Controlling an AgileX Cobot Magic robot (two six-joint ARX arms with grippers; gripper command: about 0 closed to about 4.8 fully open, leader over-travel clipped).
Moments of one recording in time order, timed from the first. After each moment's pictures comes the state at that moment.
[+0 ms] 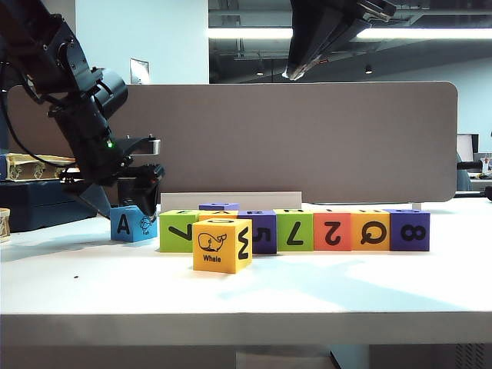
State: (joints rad) left arm -0.18 2.04 1.52 -0.38 0.09 0.16; right arm 0.68 1.42 1.32 -0.67 0.03 -0.01
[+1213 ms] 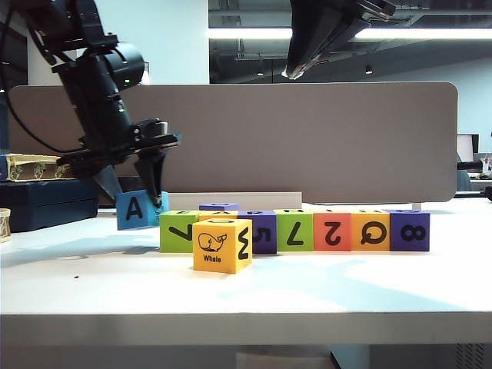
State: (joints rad) left arm -0.28 1.92 1.52 -0.67 0.11 -0.10; right arm 0.68 1.42 1.32 -0.66 0.03 -0.01
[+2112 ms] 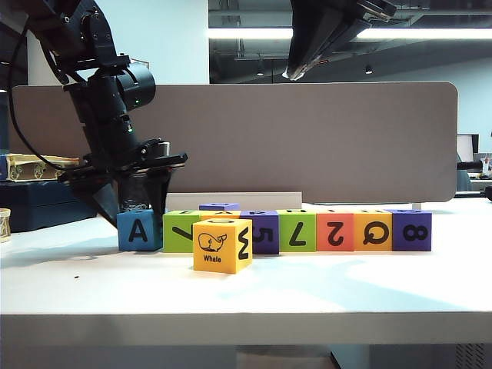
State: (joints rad) left arm -0.30 1.98 1.52 -0.67 0.07 -0.17; right arm 0.68 1.42 1.32 -0.67 0.03 -0.01
